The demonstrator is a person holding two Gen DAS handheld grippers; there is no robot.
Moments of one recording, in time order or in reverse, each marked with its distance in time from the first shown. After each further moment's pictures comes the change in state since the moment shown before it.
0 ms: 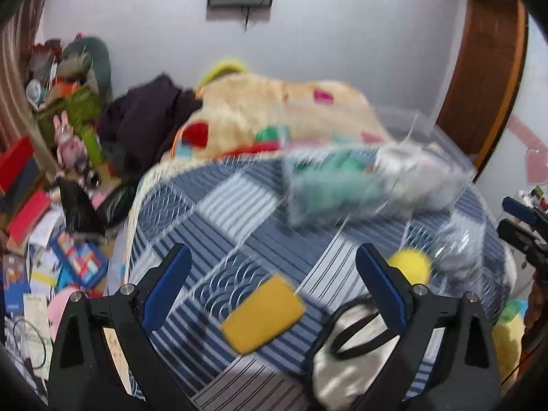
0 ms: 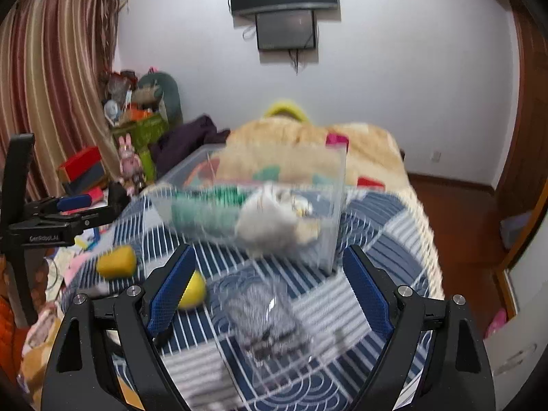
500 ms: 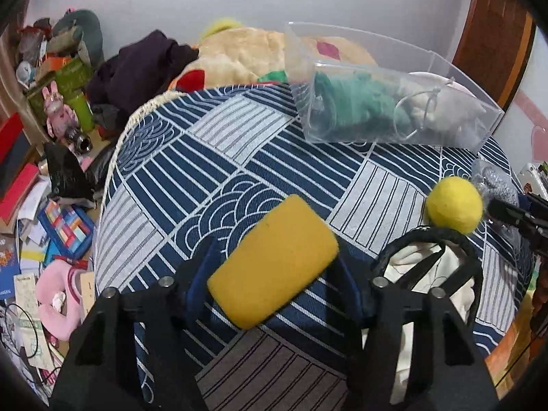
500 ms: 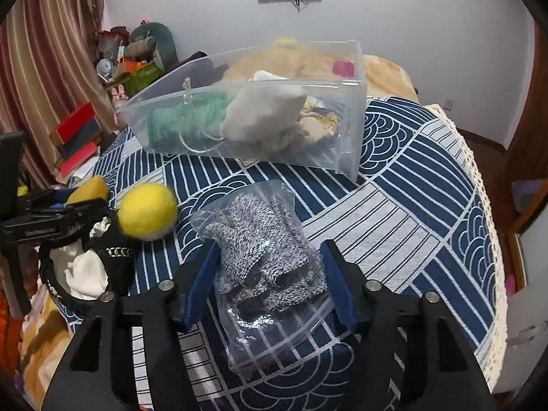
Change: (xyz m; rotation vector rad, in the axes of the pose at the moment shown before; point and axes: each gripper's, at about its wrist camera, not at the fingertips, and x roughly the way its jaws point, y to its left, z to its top) left arm 0.040 0.006 -0.043 0.019 0.113 -0.012; right arm 0.046 -0.010 -0.044 0.020 0.188 0.033
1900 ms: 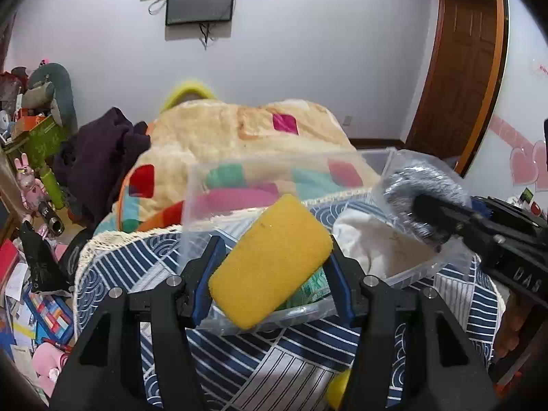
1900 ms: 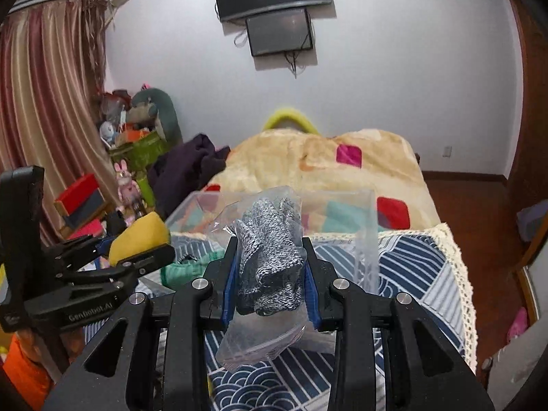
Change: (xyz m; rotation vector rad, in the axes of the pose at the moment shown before) left arm 0.002 -0.070 0.130 0.070 -0.186 -0.088; right arm -0.006 0.012 0.114 0.050 -0.209 0.007
